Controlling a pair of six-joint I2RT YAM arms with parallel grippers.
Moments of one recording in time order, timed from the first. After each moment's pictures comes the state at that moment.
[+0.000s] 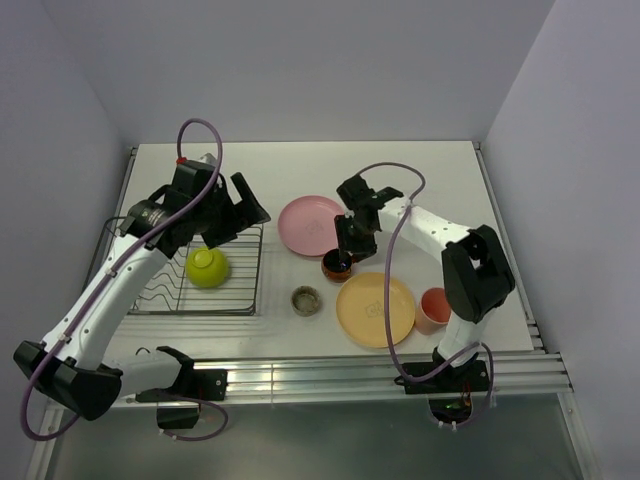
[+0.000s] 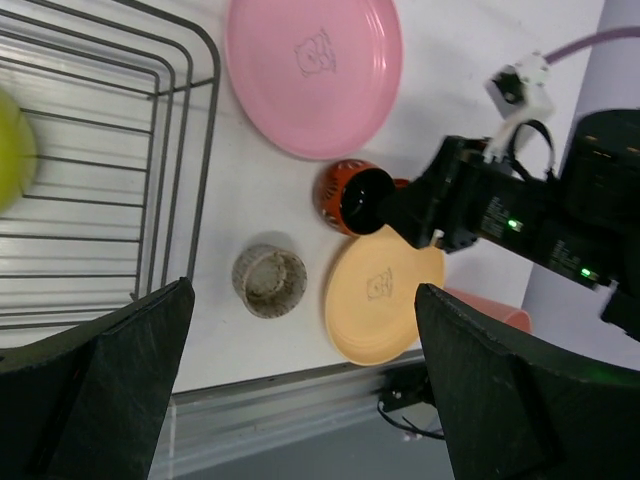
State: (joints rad) left arm -0.47 1.21 1.36 -0.92 0.01 -0.85; right arm 0.54 1.75 1.30 -0.81 -0.07 0.45
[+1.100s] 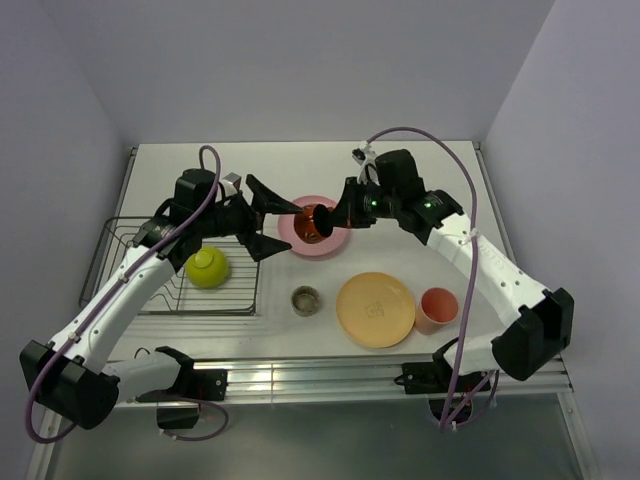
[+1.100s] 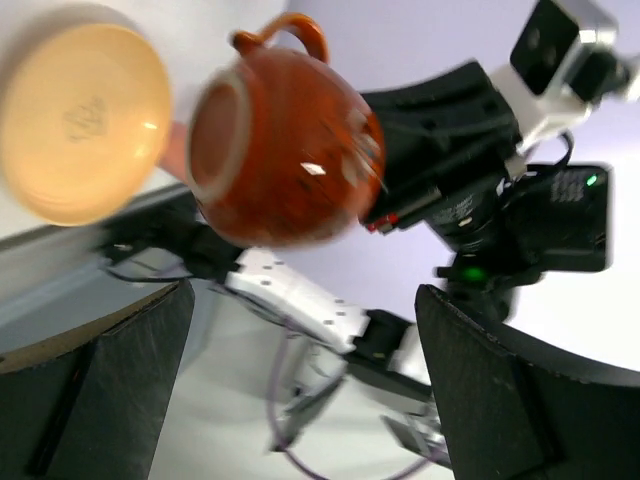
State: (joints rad) left arm -0.45 1.18 1.16 -0.53 0.62 -1.38; right arm 0.53 1.38 1.30 -0.60 -0.37 0.50
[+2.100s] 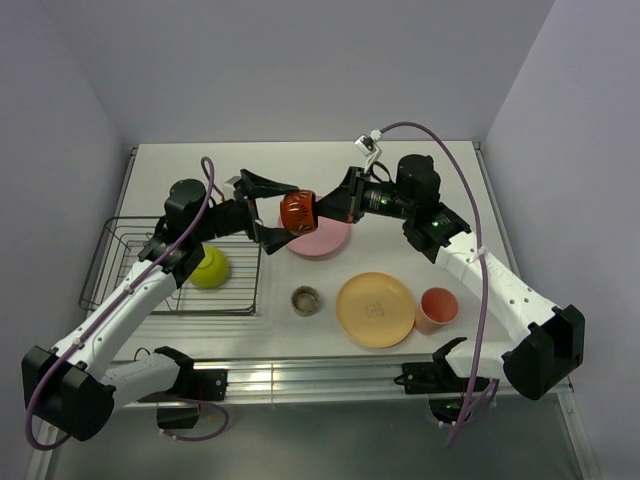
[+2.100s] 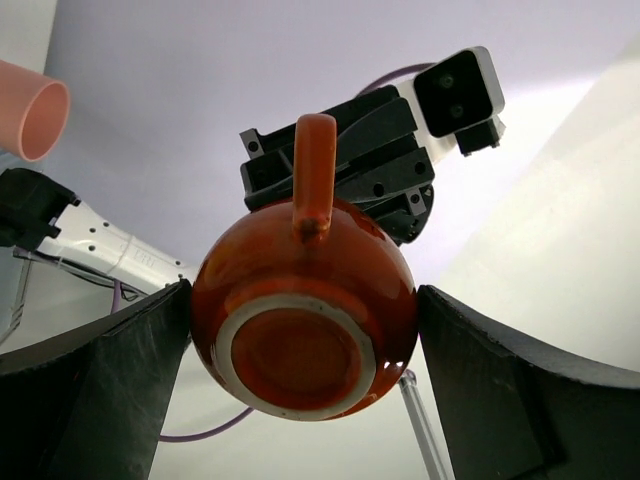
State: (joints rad) left arm -0.45 1.10 0.93 0.04 0.74 -1.95; right arm 0.51 1.24 1.12 0.00 -0.71 0.74
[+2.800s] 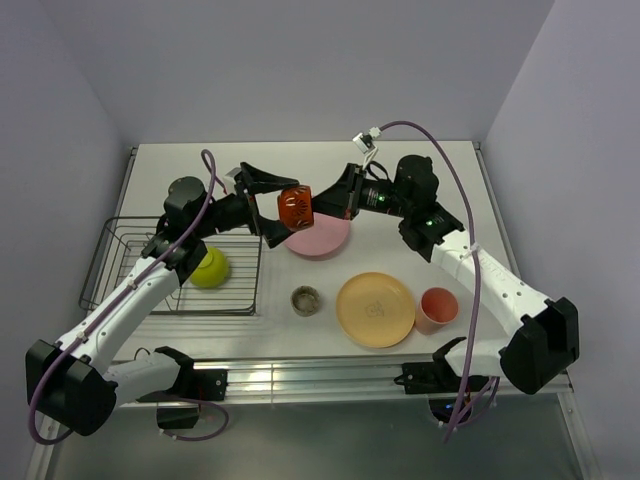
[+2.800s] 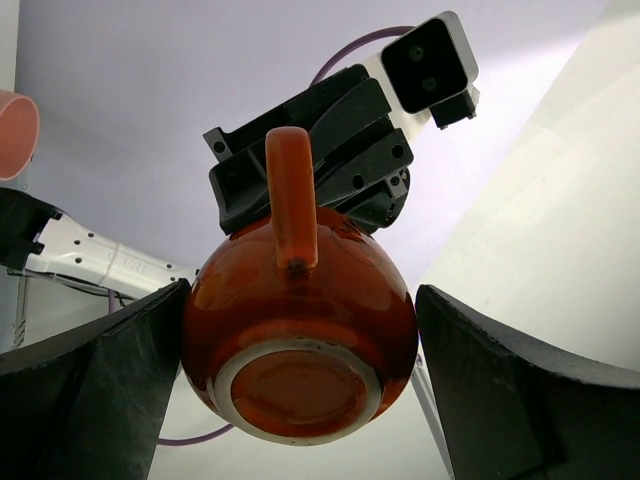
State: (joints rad) left arm -0.45 1.13 0.94 0.18 0.75 -1.96; right arm 0.51 1.27 1.09 0.18 -0.76 0.84
